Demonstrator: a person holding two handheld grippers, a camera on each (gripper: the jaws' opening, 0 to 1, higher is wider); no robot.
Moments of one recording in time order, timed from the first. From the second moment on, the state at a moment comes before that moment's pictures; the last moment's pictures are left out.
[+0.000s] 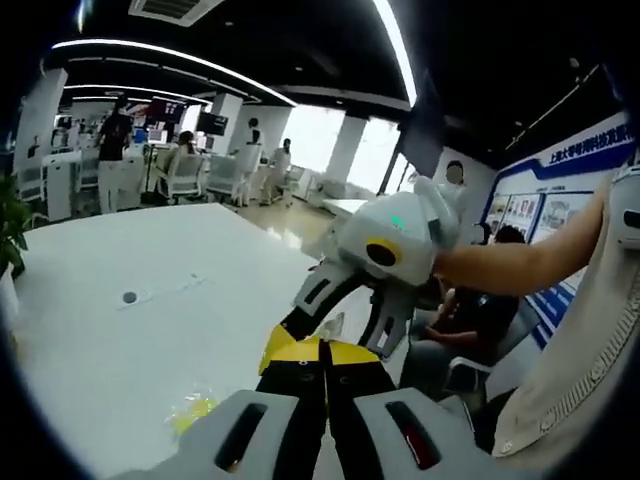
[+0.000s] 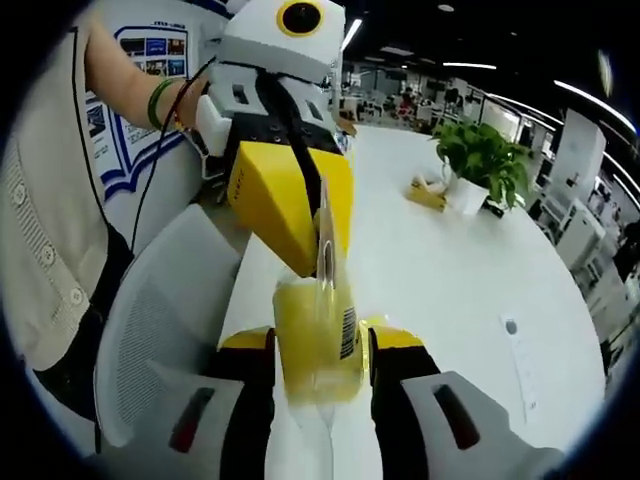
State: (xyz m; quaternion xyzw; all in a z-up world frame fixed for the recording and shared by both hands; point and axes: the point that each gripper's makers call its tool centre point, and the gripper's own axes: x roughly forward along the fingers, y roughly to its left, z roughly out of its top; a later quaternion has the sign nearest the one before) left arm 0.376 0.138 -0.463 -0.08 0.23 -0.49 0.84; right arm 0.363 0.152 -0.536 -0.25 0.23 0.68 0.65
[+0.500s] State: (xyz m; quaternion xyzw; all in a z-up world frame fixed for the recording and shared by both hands) left arm 0.366 0.099 -0.498 -0.11 0.27 -0.49 0.83; right arm 0.344 0.094 -0.521 -0.11 0.21 0.59 0.77
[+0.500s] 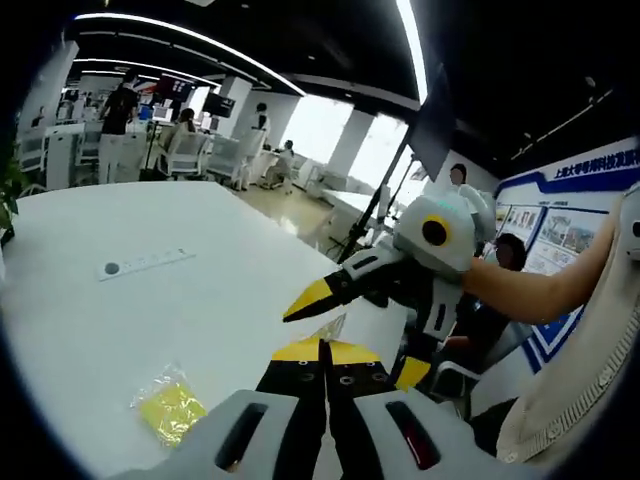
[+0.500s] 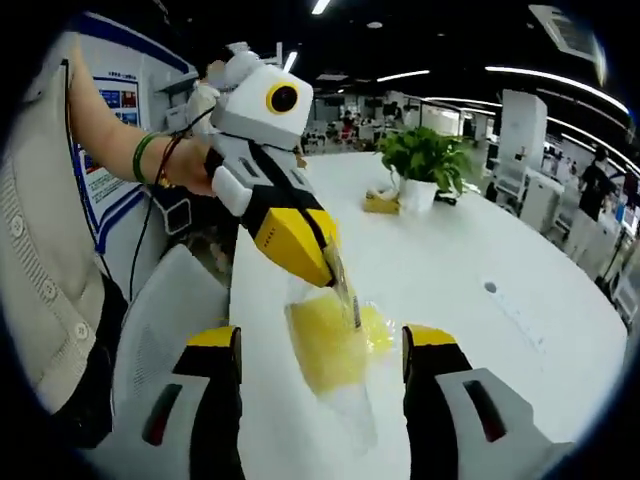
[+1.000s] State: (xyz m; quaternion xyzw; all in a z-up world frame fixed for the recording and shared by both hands) left arm 0.384 0.035 -0.542 -0.18 0.29 -0.47 0.81; right arm 0.325 0.004 -0.553 0.01 0.23 0.46 0.86
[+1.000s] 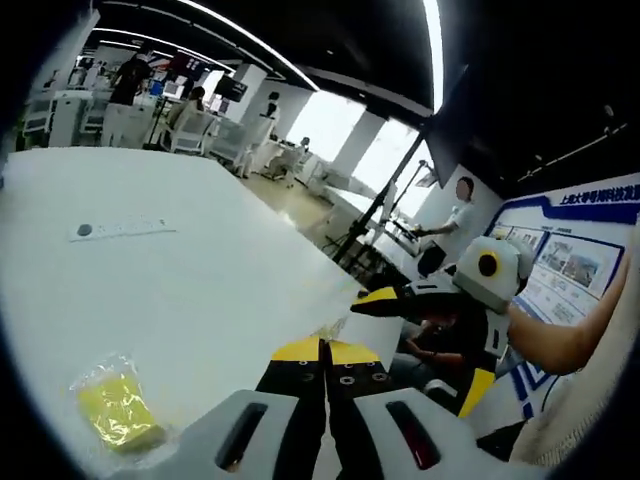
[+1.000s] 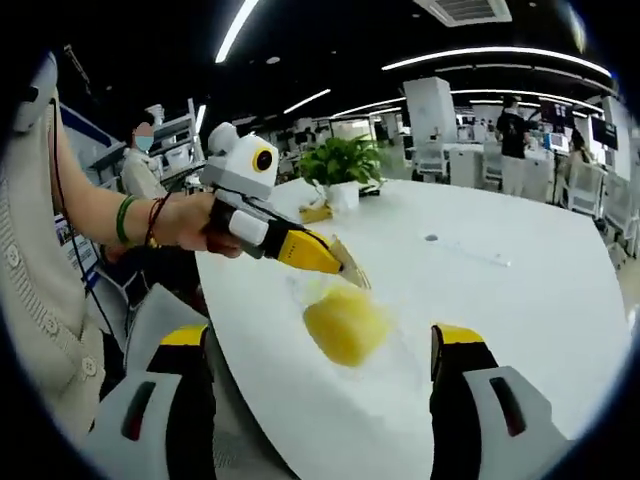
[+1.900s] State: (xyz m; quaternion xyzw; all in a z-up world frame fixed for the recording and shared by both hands) left arm 0.473 0.033 -0.653 -0.40 0.32 -0.30 0.81; right arm 0.337 -0.045 -0.585 0.05 0.26 0.42 0.87
